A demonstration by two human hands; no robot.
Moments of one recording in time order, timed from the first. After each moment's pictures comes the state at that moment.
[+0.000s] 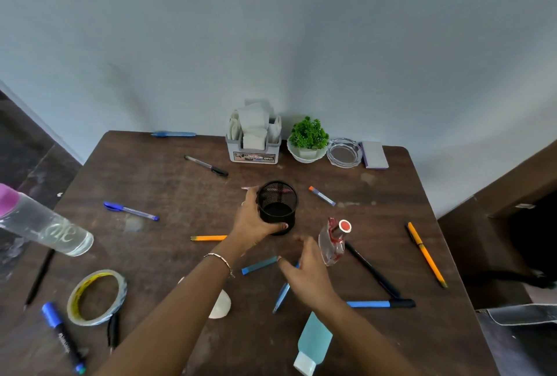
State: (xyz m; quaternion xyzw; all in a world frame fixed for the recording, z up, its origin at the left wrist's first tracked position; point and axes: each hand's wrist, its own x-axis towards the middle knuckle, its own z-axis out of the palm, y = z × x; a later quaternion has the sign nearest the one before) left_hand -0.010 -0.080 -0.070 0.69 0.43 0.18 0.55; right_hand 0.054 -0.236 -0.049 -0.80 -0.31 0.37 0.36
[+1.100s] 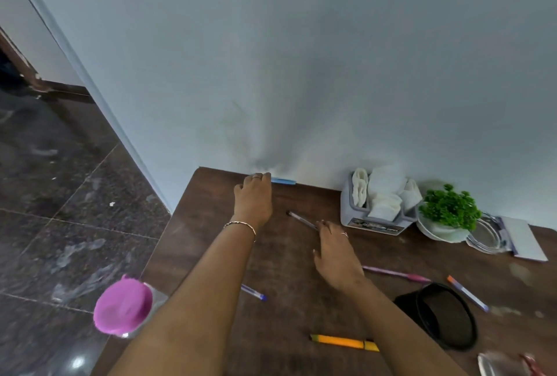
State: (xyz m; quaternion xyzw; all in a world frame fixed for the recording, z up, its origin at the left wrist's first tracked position) left_hand -0.123 0.218 -0.070 0.85 0.51 0.04 0.10; right_hand -0.002 0.052 -0.082 -0.81 -0.56 0.17 0.09
